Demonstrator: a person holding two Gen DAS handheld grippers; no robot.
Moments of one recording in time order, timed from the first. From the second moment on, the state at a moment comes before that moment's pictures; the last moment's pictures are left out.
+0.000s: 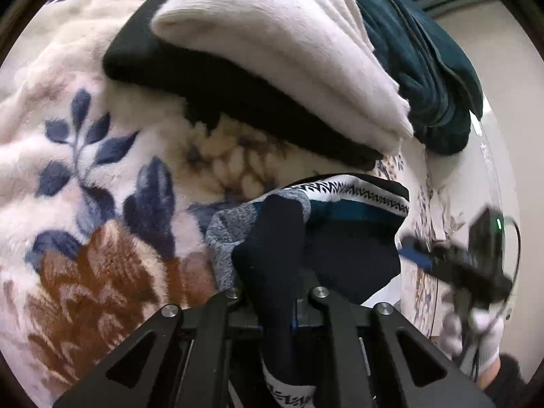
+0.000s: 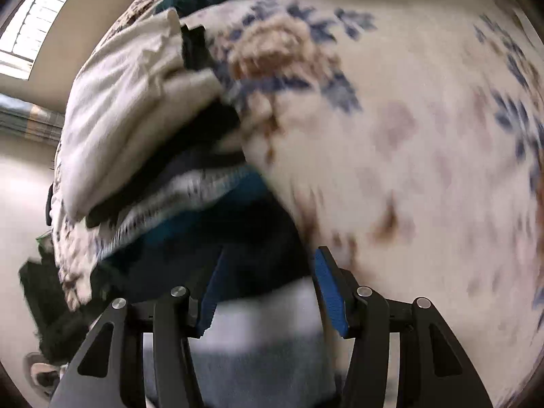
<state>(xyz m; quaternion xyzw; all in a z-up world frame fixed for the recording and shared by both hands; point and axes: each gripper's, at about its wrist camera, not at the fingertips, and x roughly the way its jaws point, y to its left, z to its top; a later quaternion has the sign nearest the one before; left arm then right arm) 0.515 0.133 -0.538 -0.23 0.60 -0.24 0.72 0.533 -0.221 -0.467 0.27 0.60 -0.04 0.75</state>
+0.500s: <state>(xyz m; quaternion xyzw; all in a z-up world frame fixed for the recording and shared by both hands) 0.490 0.159 -0.510 -0.31 0.59 -0.22 0.71 0.542 -0.225 -0.443 0.24 0.61 -0.05 0.76</state>
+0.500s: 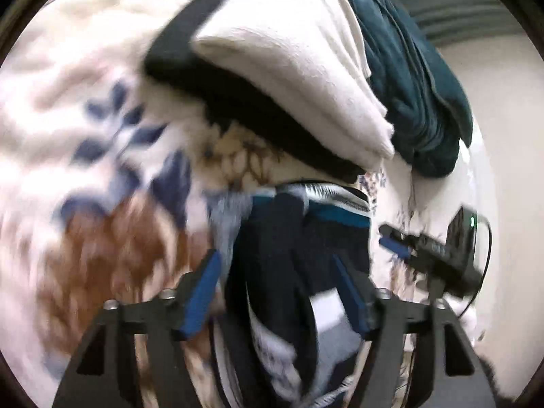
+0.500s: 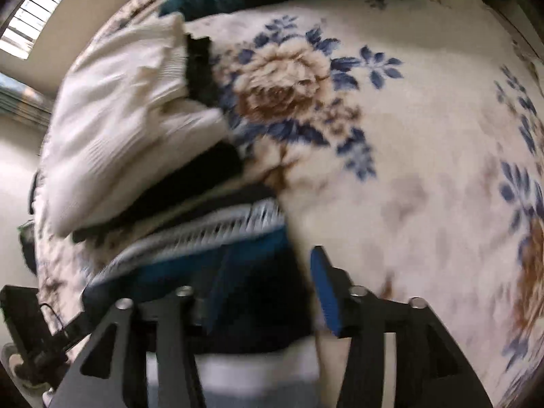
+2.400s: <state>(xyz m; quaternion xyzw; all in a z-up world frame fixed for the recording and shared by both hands) 0.506 0.123 -0.535 -0.30 0.61 -0.20 0.70 0.396 -0.245 -0.479 0.38 0.64 -0.07 0.67</state>
